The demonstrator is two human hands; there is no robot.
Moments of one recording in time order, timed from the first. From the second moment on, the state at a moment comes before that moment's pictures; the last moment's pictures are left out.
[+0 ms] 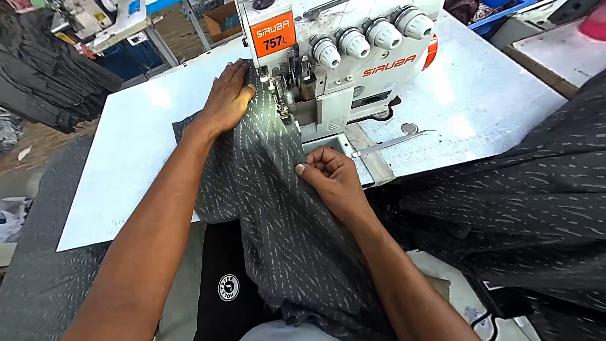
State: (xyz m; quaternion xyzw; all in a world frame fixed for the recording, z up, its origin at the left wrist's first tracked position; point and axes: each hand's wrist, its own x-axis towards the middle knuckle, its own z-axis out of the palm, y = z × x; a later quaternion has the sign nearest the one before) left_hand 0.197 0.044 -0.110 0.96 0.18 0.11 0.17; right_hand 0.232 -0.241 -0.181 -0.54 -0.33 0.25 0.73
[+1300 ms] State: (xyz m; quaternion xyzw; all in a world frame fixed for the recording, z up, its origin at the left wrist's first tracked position) left_hand -0.004 -0.278 -0.211 0.92 -0.01 0.06 0.38; right_hand 0.140 -0.485 -0.257 -0.48 -0.29 0.49 0.67
